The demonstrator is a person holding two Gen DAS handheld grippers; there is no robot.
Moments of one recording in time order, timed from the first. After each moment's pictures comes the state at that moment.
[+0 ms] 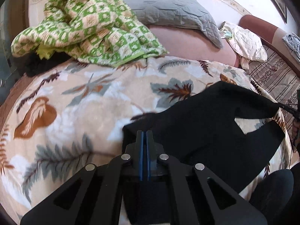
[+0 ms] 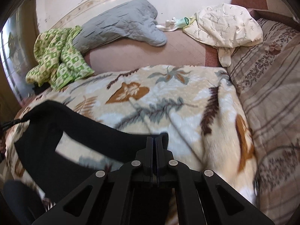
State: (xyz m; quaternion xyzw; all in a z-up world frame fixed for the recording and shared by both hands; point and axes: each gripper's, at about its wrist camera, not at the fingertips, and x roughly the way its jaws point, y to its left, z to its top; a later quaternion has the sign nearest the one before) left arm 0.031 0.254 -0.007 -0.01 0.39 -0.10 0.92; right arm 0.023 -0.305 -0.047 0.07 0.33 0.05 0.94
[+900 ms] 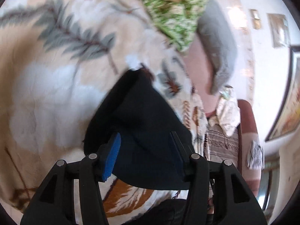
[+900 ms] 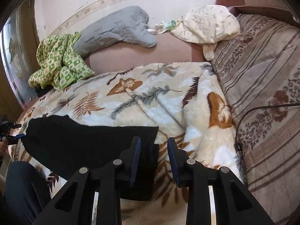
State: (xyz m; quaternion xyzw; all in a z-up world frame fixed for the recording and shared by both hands) left arm -0.005 0.312 -0.068 -0.46 0.47 -0.10 0.75; right arm -0.048 -0.324 -0.048 0.09 0.32 0.03 0.94
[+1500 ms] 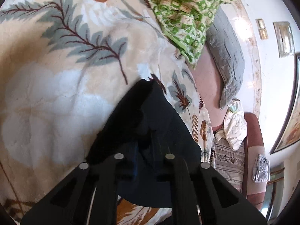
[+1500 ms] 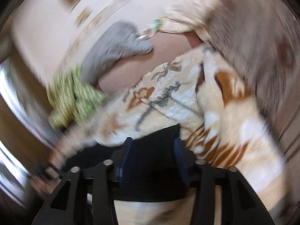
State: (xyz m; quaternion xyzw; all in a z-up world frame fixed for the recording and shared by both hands) left arm 0.001 0.308 -0.080 -0.47 0.43 -0.06 0.77; right arm -0.058 -0.360 -0.070 0.36 0.28 0.09 0.88
